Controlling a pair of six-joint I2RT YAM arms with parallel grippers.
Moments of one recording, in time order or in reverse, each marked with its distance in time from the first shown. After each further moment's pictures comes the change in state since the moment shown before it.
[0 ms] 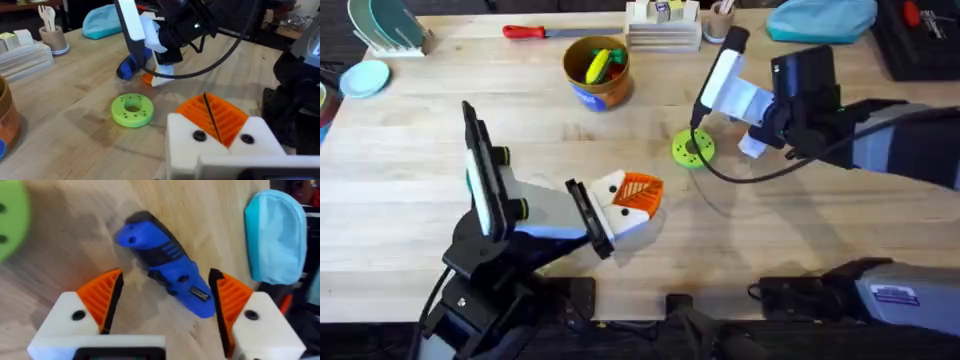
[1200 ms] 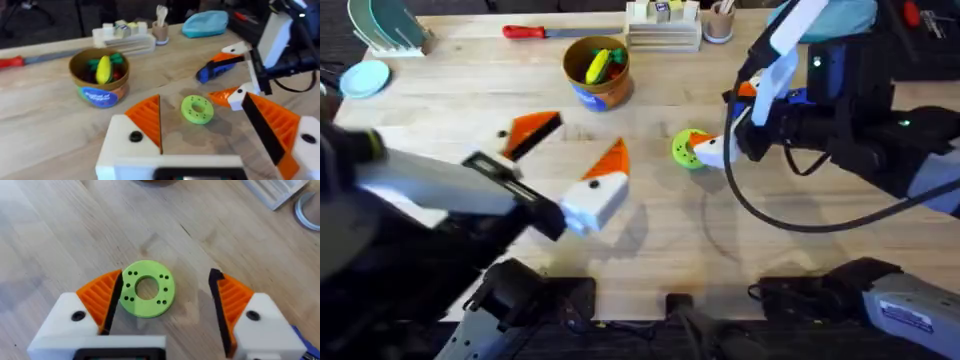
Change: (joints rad) left arm -0.001 0.144 0.526 -0.527 -0.513 -0.062; right arm 0.031 -0.287 -0.015 -0.140 -0.720 0.496
